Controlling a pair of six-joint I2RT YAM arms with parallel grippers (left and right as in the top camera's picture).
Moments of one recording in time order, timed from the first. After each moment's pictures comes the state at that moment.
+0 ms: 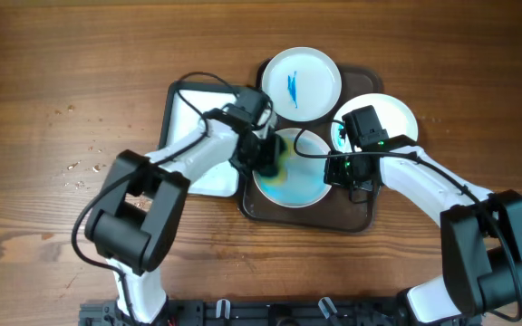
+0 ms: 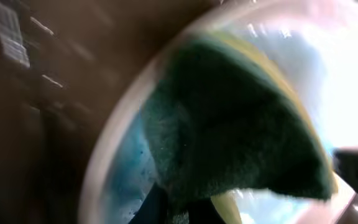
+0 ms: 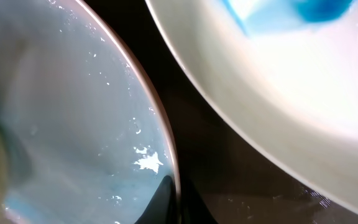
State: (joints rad) left arm -0.49 1.97 1.21 -0.54 0.32 -0.41; right arm 0.30 1.68 0.86 -0.53 -0.22 0.50
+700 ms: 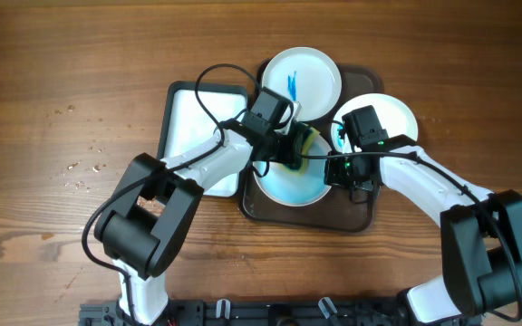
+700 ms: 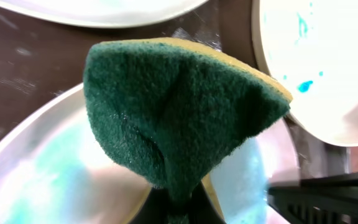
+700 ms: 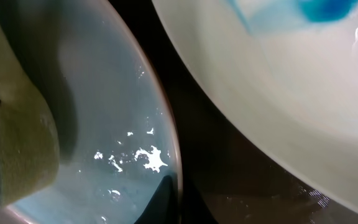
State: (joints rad) left arm -0.59 1.97 1.19 -0.27 0.35 -0.40; right arm 0.30 1.68 0.86 -0.54 -0.22 0.47
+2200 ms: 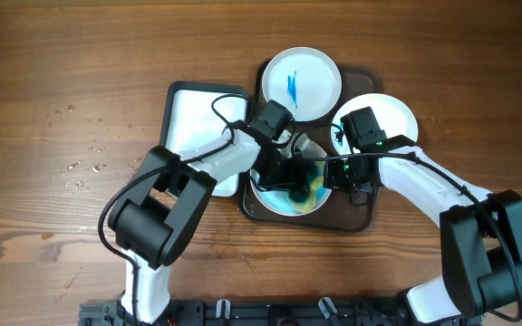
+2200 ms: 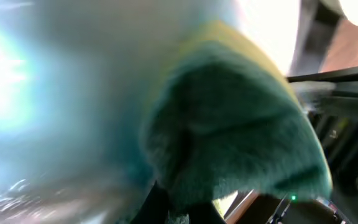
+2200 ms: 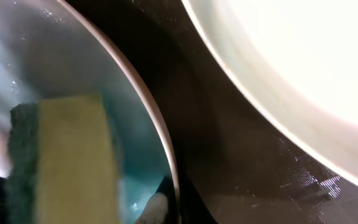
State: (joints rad) left arm -0.60 2.05 1.22 -0.55 0.68 -0.45; right arm 0.30 1.68 0.86 -0.56 -0.23 0.44
